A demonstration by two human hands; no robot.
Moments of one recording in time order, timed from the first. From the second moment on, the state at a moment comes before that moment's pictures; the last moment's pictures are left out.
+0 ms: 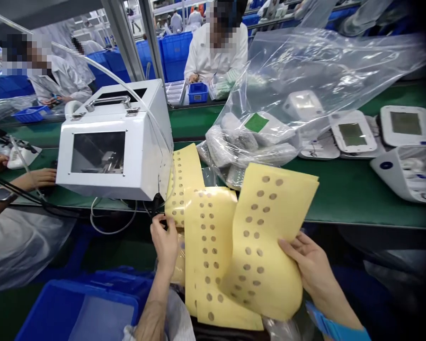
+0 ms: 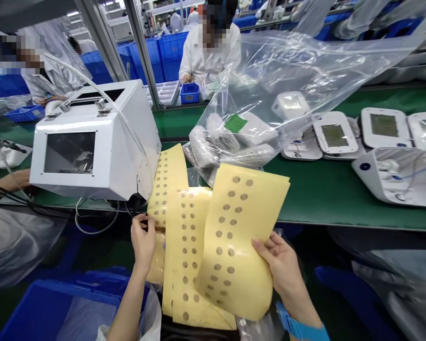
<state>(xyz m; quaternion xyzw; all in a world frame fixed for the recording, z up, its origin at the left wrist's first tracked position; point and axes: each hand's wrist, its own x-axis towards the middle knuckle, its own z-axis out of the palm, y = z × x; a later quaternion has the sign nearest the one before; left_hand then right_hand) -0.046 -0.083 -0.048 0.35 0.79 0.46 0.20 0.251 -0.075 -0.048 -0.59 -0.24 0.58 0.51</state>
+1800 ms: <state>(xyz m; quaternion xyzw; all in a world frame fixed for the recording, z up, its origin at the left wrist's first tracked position) -0.040 -0.070 -0.080 0.21 0.57 0.61 0.51 0.091 0.142 0.007 -0.53 -0.75 0.23 0.33</state>
